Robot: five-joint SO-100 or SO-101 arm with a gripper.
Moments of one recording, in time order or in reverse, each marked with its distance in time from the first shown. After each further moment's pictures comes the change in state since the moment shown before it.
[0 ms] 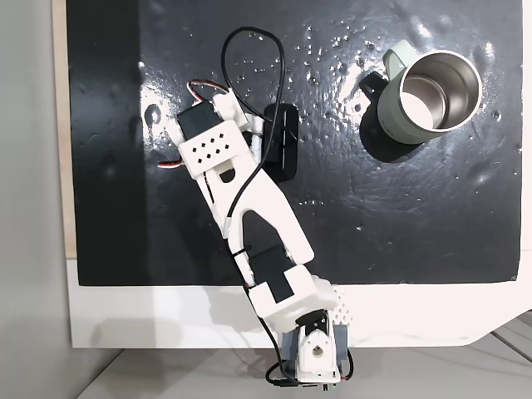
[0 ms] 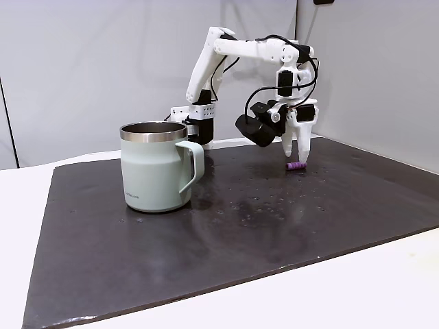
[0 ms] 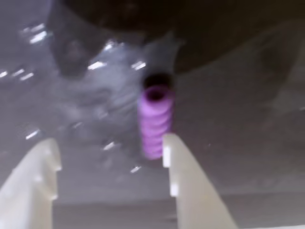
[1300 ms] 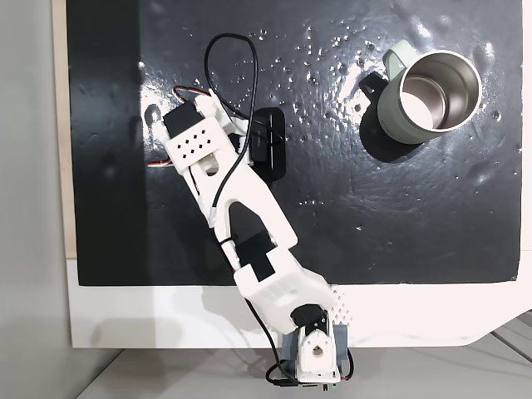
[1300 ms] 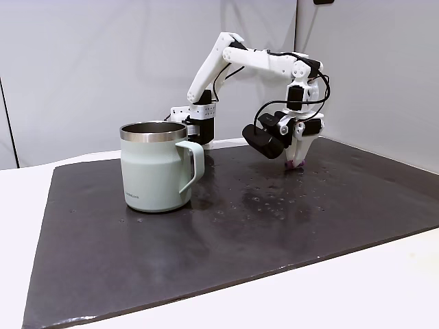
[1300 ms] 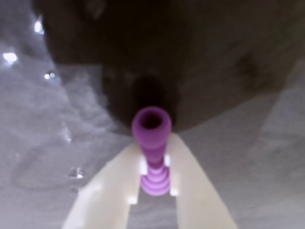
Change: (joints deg) arm -2.4 -9.1 -5.9 0.4 -0.4
